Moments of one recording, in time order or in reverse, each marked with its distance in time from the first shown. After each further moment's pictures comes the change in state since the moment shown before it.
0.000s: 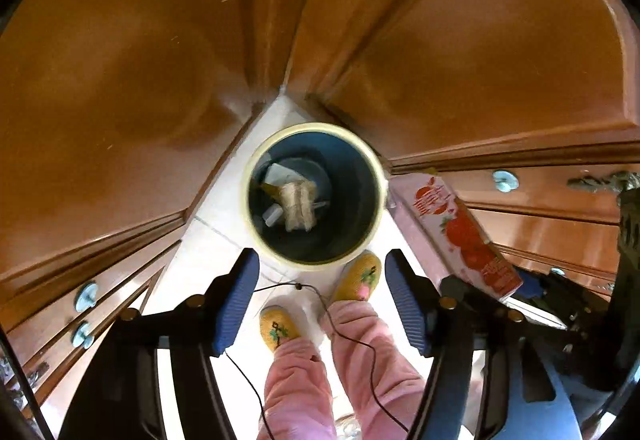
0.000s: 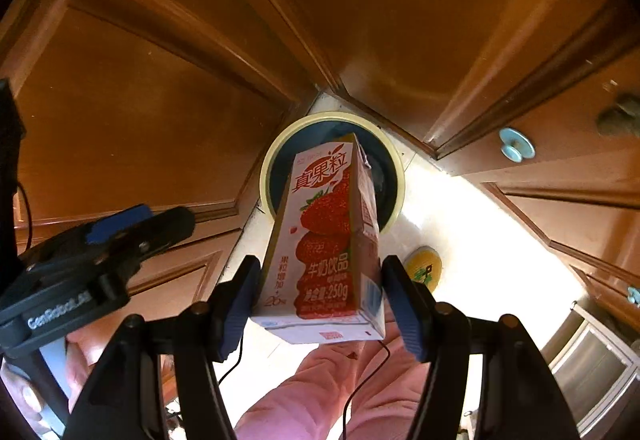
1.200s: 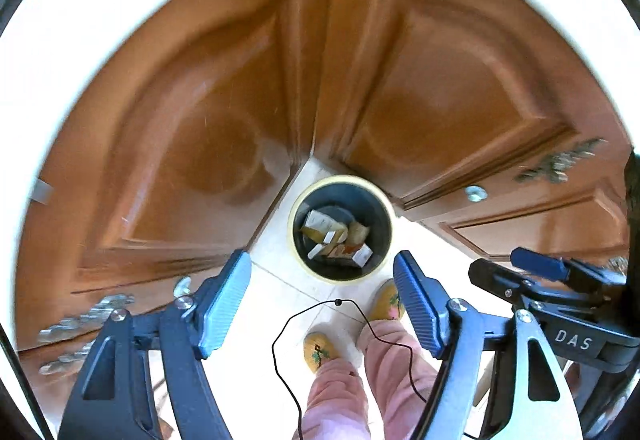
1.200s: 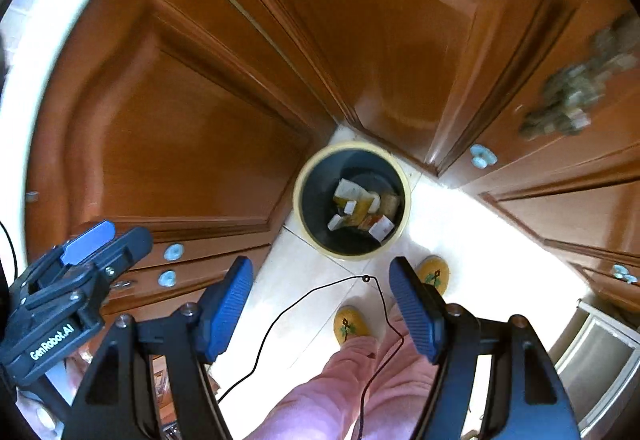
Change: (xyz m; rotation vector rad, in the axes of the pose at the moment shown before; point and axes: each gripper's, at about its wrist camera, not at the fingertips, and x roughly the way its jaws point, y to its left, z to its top) left arm -0.157 -0.033 -0.057 0.131 -0.271 0.128; right arm -0.127 0.024 -0.040 0.022 -0.173 0.059
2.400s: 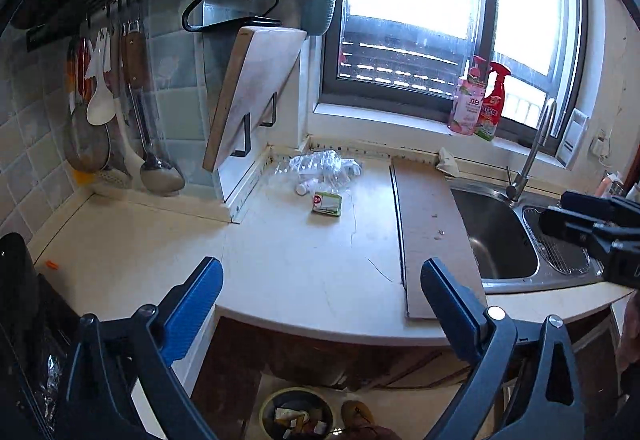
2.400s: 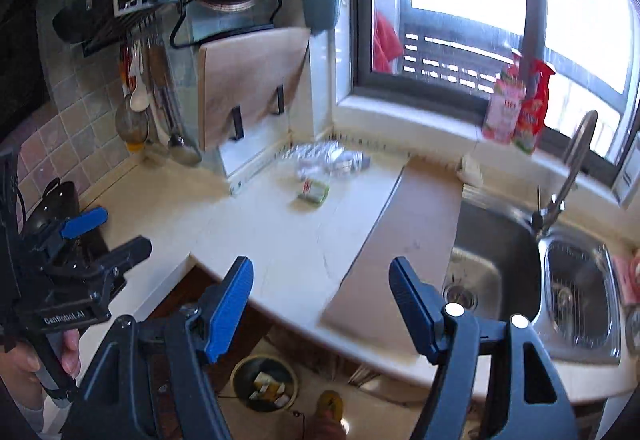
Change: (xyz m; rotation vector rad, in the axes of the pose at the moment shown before) left arm -0.324 -0.138 0.127 0.302 -0.669 -0.183; right arm -0.419 -0.003 0.035 -0.116 -0.750 -0.274
